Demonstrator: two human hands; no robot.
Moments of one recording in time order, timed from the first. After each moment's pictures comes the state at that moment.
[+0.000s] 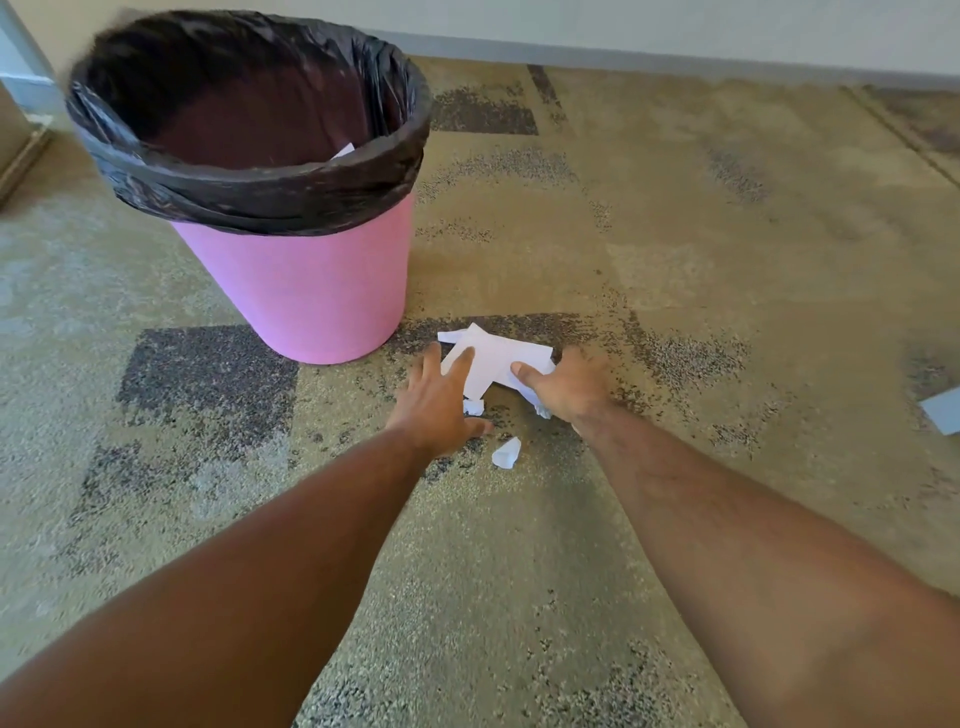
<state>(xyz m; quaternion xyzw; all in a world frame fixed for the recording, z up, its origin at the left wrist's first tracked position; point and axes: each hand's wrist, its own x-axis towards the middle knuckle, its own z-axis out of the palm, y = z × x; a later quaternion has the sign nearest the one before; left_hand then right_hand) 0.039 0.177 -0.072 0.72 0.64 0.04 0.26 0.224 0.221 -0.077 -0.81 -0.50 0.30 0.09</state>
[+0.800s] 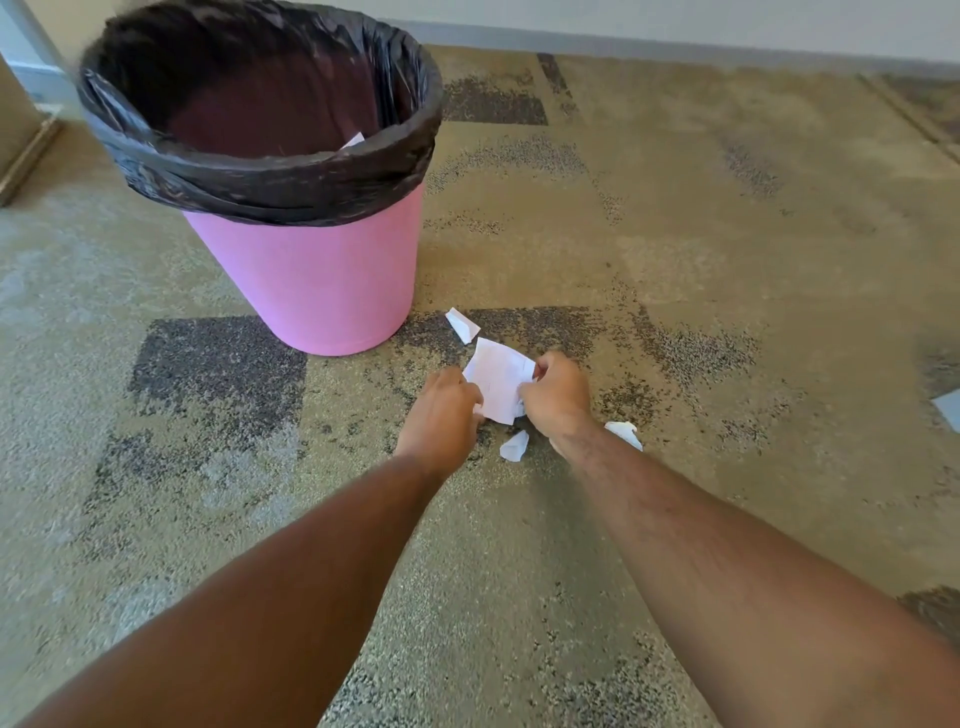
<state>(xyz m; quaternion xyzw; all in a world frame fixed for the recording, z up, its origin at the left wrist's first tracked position) 0.039 0.154 -0.087 0.73 0.63 0.17 0.20 0.190 0.191 -0.079 -0.78 -0.49 0.32 0.24</state>
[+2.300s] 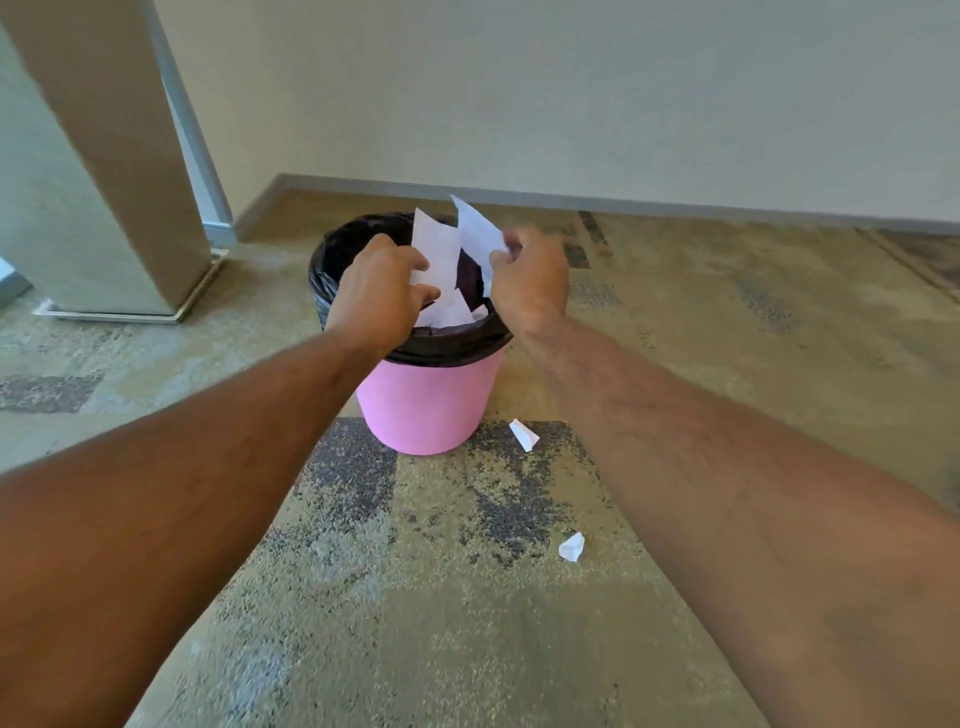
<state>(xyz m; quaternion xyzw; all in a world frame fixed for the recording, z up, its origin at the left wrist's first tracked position) -0.118 0.228 0.164 0.66 0.68 0.32 0.04 0.037 0.272 0.171 -0.63 -0.62 0.20 0.42</state>
